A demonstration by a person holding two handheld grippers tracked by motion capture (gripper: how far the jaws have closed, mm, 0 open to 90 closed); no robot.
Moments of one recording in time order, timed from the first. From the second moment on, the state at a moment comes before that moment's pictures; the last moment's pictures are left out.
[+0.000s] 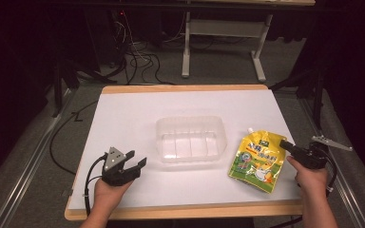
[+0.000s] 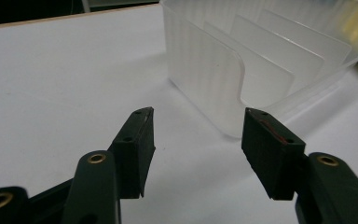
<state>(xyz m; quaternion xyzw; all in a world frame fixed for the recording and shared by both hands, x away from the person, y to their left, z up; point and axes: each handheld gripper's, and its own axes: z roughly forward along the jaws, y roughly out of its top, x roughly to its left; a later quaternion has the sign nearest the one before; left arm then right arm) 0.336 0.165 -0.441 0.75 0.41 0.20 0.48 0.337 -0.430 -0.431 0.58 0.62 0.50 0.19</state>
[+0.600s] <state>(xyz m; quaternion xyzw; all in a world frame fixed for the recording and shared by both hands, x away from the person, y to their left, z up) 0.337 0.166 -0.440 0.75 0.40 0.20 0.48 0.317 -0.361 -0.351 0.47 0.63 0.55 0.28</state>
